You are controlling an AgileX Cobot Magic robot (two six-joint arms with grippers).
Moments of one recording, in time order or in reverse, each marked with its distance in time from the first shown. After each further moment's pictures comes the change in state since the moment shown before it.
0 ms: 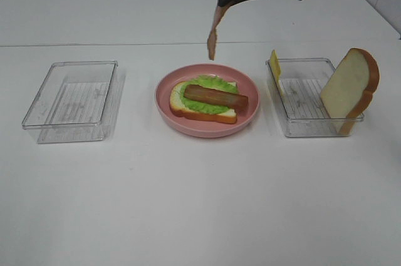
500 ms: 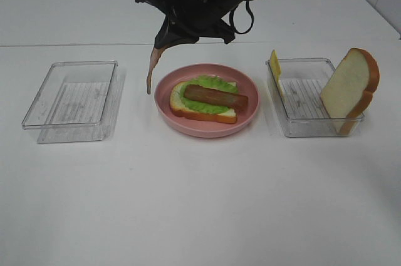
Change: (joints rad) left arm 0.000 0.000 0.000 0.000 0.000 0.000; right arm 0.118 0.230 -0.099 0.133 -0.077 -0.088
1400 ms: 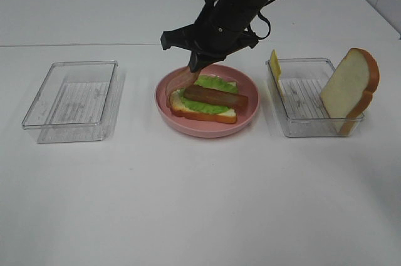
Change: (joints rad) left arm 0.000 0.000 0.000 0.000 0.000 0.000; right arm 0.000 0.059 -0.003 -0.455 0.012 0.119
